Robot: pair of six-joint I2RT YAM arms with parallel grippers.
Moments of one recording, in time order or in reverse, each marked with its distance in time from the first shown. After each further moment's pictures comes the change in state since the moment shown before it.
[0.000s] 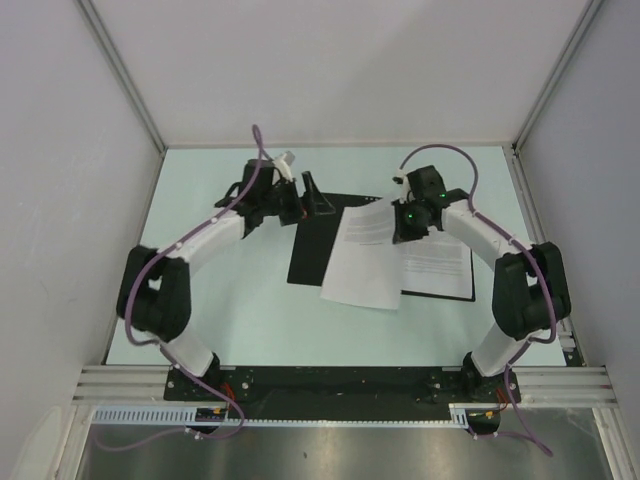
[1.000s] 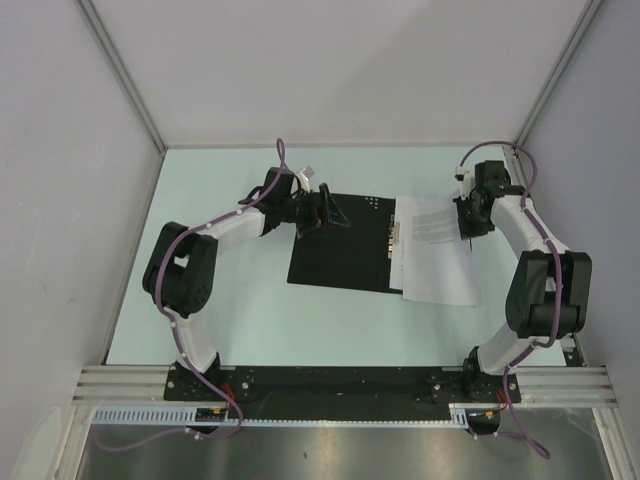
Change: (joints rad) left arm -0.079 0.268 0.083 0.039 0.146 -0.092; right arm -0.418 -0.046 0.000 -0.174 0.196 -0.379
